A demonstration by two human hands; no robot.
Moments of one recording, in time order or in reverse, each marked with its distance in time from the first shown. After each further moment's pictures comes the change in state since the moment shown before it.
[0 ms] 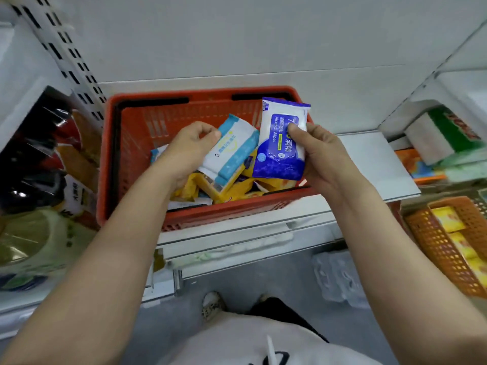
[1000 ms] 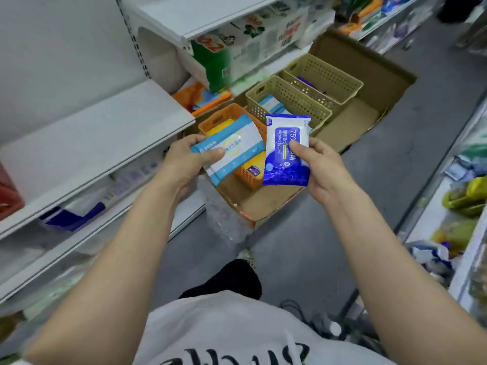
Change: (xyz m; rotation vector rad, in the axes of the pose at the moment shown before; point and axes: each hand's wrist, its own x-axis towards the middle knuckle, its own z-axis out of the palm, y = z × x) left_hand -0.193 0.006 0.596 -0.091 -0.460 -0.083; right_hand -0.265 -0.009 -0.595 0.230 0.629 -0.049
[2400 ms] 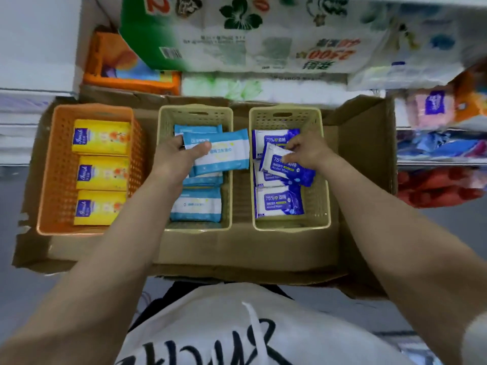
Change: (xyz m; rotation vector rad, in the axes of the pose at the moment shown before) left_hand 0.385 0.001 0.336 -0.317 0.840 -0.373; right_hand 0.688 -0.173 -0.088 -1.714 -0.948 -0.186
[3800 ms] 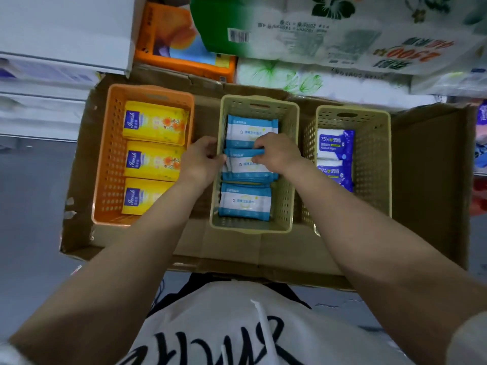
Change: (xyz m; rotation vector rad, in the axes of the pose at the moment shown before) left_hand 0.056 -0.040 -0.092 0.479 0.055 0.145; right_hand 0.010 -0.183 0.112 -0.251 -0.106 -0.216
